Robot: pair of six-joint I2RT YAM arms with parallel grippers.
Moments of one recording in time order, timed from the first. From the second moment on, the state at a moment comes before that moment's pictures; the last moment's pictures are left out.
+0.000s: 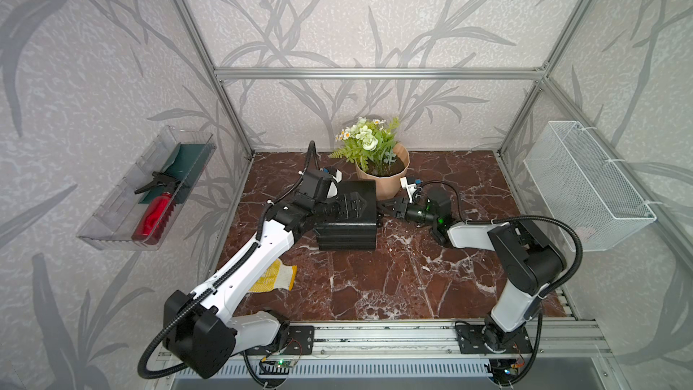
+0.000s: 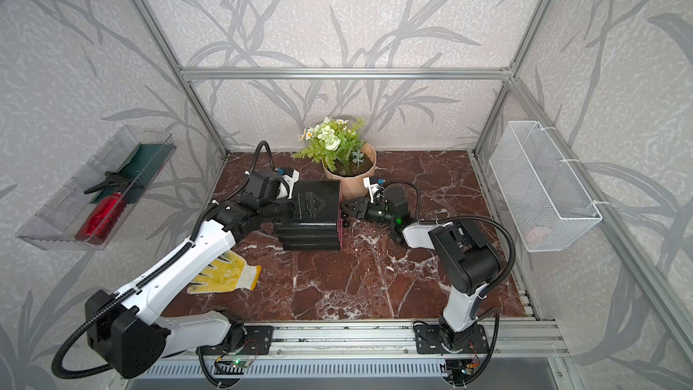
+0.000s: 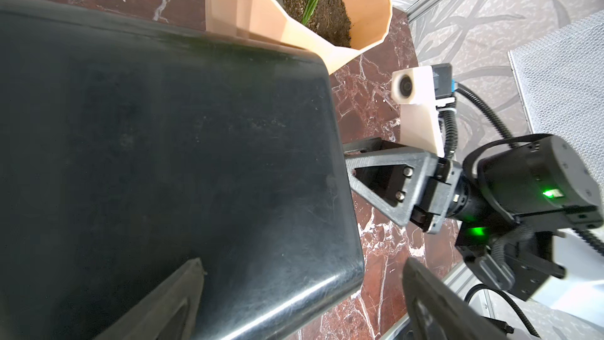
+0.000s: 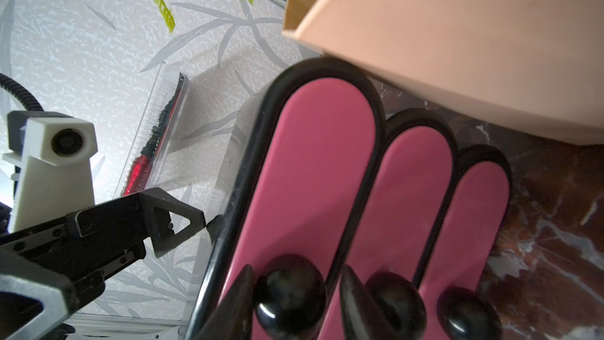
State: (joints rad) left arm -0.47 1.25 1.11 -0.57 0.25 -0.58; right arm 0.47 1.79 0.78 0.83 -0.72 1.00
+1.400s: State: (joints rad) left arm -0.45 1.25 1.06 -0.46 0.27 -0.58; right arm 0.38 1.16 0.93 -0.20 -0.24 0.45
